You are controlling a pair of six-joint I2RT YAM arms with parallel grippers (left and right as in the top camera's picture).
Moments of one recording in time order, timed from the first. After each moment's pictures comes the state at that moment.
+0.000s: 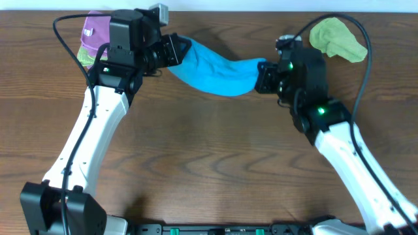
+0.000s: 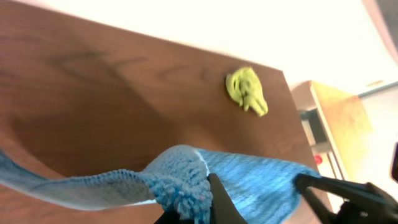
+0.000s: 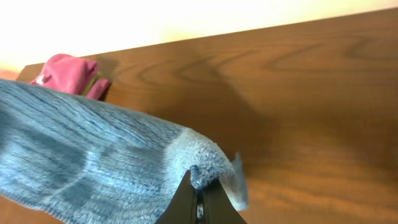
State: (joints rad) left arm -0.20 1.60 1.40 -0.35 0.54 -0.52; right arm 0.30 1.41 1.11 -0.25 -0.11 0.38
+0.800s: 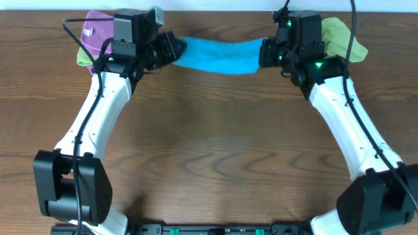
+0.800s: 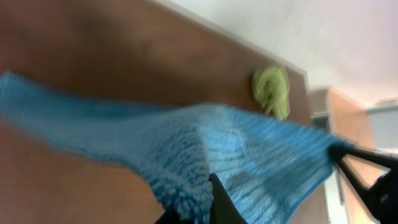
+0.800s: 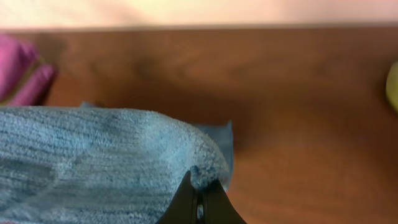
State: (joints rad) left arm -0.16 1.75 1.43 -0.41 0.57 -0.56; right arm 0.23 1.69 1.47 -0.52 -0.10 0.22
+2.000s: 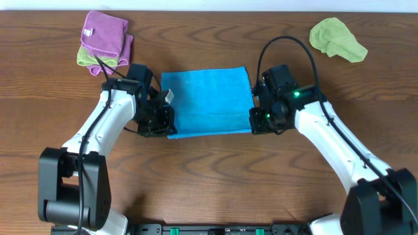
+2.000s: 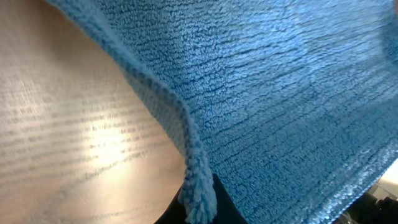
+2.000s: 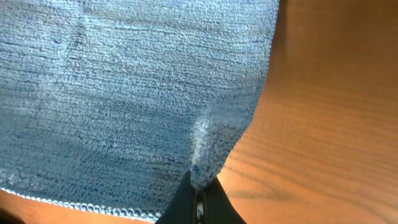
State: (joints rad) left arm -0.17 1.71 1.14 -1.02 0.53 -0.14; right arm 0.34 1.60 1.13 -0.90 -0.21 0.20
